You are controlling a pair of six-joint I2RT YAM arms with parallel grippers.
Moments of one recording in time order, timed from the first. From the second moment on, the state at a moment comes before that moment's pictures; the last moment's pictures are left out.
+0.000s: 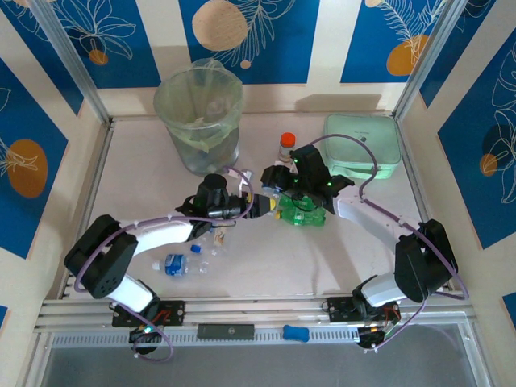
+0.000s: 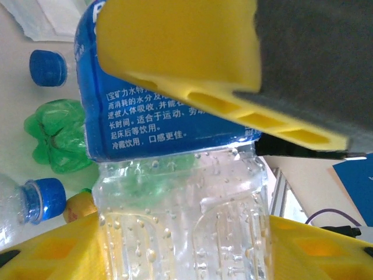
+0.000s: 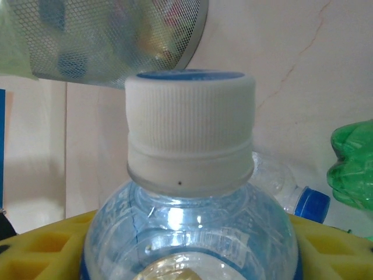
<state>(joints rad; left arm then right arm) -0.71 1.53 0.73 0.46 0.52 -0.68 0.56 1.43 1.01 -0.28 -0.22 0.89</state>
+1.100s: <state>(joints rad) -0.46 1.33 1.27 -0.14 0.42 -0.28 0.43 1.16 0.80 -0.35 -0.20 0.92</state>
